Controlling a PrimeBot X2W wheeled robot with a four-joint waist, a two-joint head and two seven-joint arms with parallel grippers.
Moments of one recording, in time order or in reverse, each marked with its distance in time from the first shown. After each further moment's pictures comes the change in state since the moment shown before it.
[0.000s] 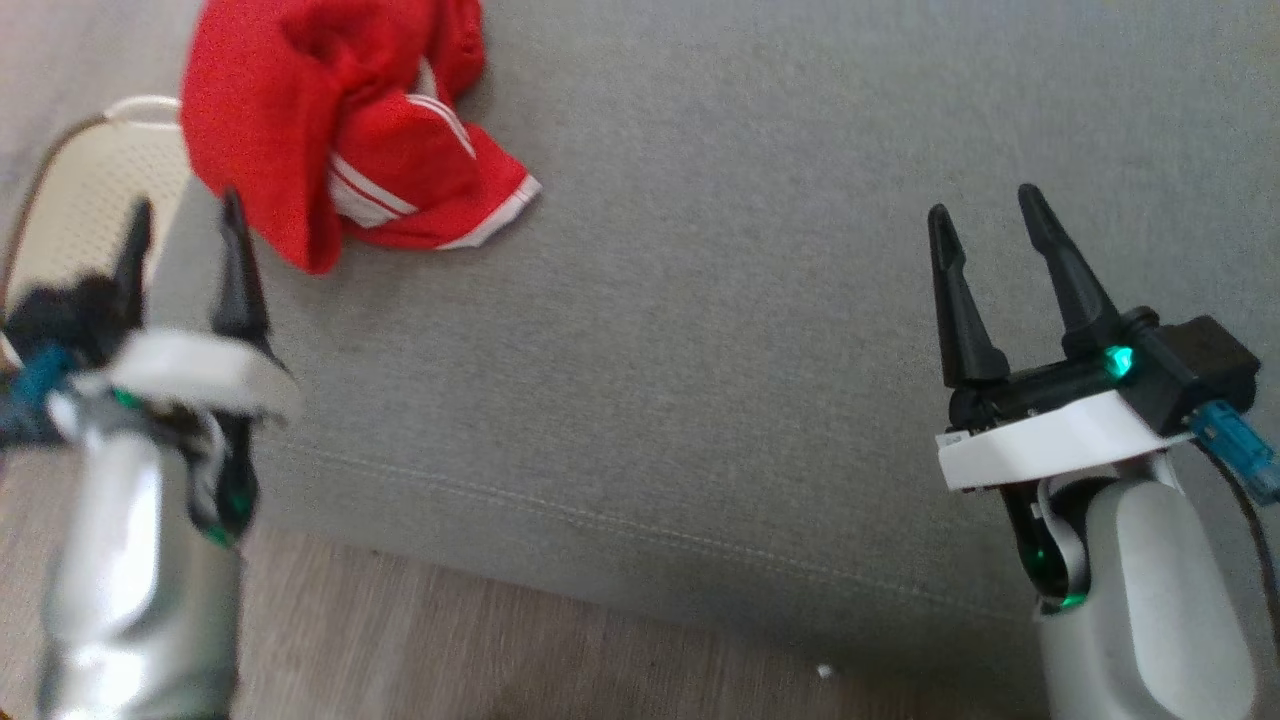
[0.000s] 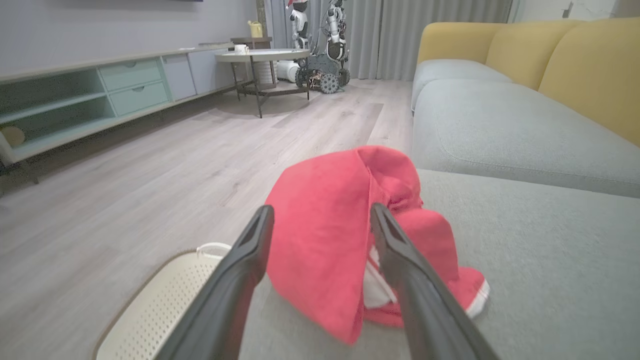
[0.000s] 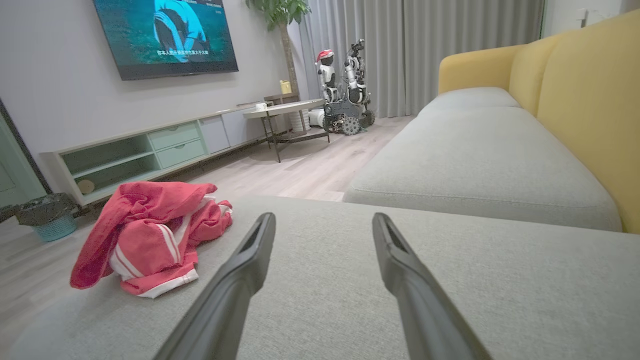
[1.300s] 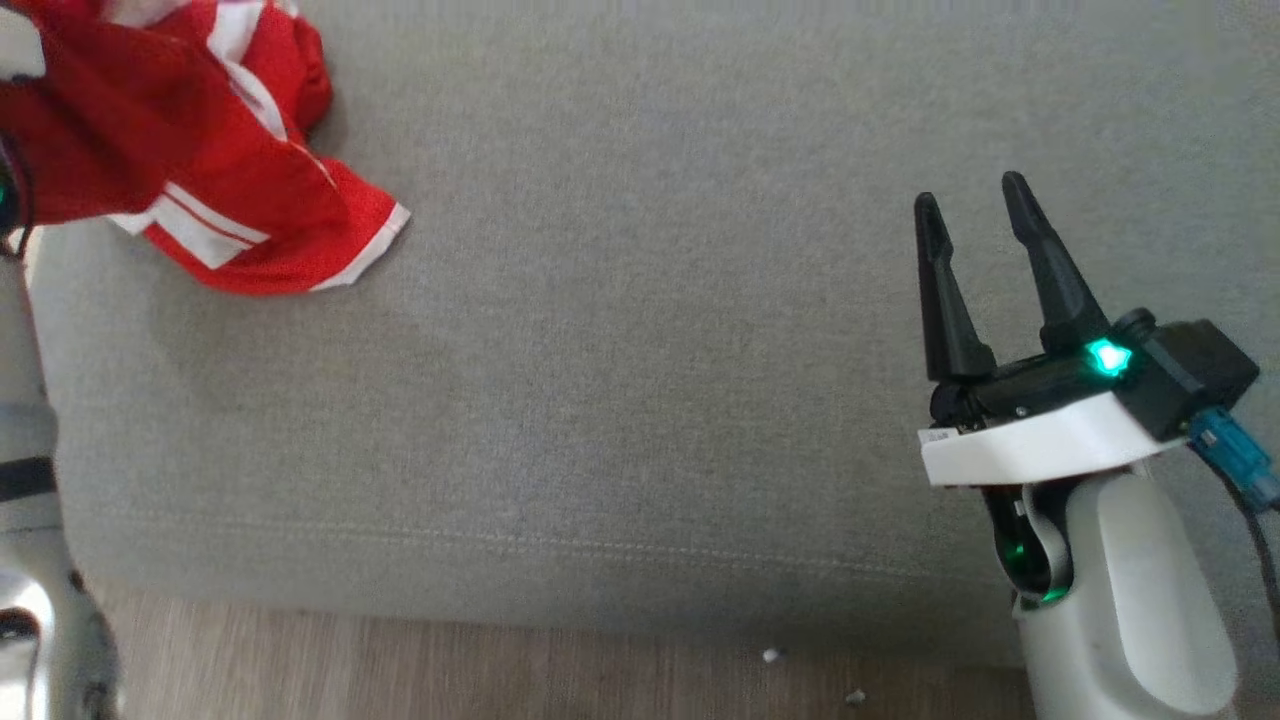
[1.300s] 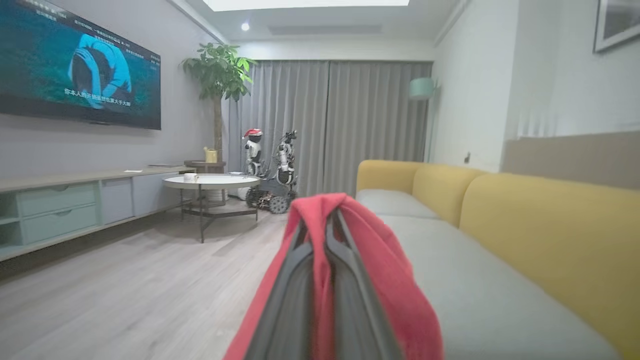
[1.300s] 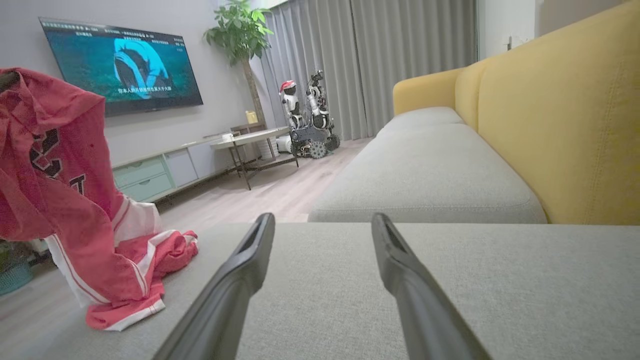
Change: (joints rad) left arm -0.520 0.157 0.041 0.156 -0.095 -0.087 -0.027; right arm -0.021 0.000 0.039 0.026 0.070 0.000 -0.075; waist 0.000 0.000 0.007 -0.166
